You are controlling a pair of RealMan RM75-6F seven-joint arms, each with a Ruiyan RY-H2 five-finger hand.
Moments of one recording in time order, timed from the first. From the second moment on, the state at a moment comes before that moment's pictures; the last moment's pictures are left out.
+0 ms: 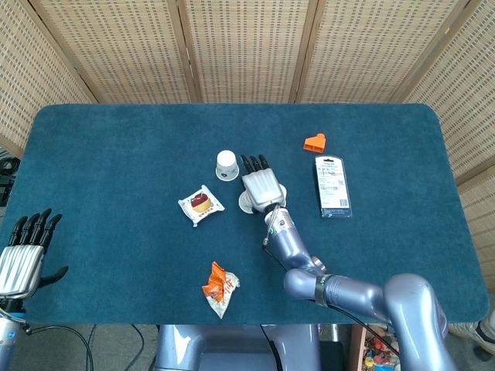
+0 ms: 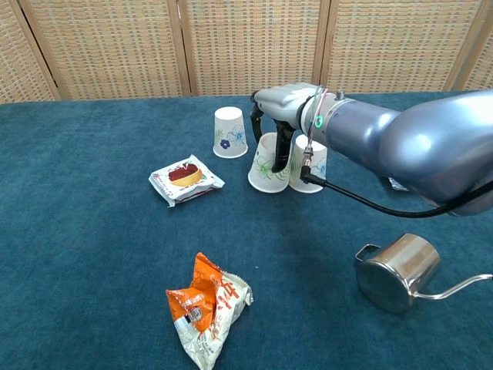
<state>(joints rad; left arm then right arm) -0.11 -1.19 -0.04 -1.63 1.45 1.44 0.24 1.12 -1.84 0.34 -1.13 -0.66 0.89 -0.74</state>
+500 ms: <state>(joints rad) -0.12 -1.19 -0.03 -1.63 1.45 1.44 0.24 1.12 -1.82 0.32 -1.16 -0.64 0.91 -0.77</state>
